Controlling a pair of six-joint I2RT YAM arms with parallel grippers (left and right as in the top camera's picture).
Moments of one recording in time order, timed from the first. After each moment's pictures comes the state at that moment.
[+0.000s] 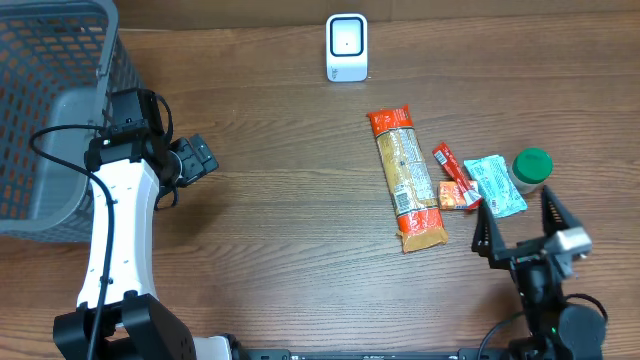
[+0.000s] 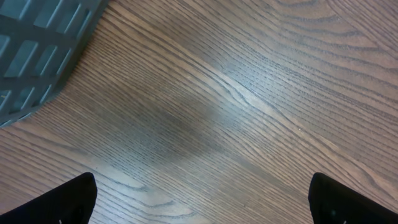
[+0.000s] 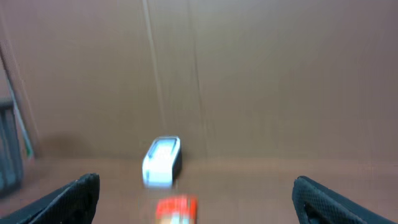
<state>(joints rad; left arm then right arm) 0.23 1.55 1.30 -1.01 -0.05 -0.36 0.16 0.02 0.02 0.19 -0.06 0.15</state>
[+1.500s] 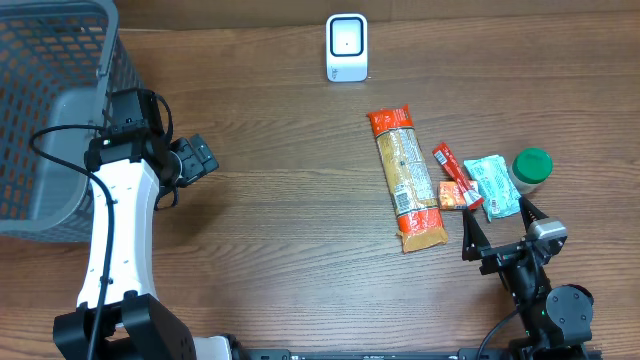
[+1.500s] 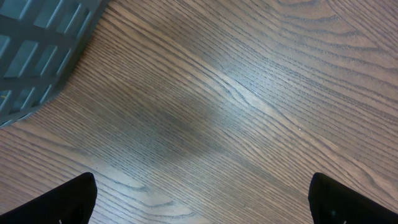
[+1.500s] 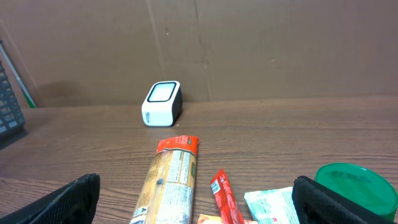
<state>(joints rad) 0.23 1.55 1.30 -1.01 -0.05 -0.36 0.16 0.01 0.02 -0.03 -0.09 0.15</state>
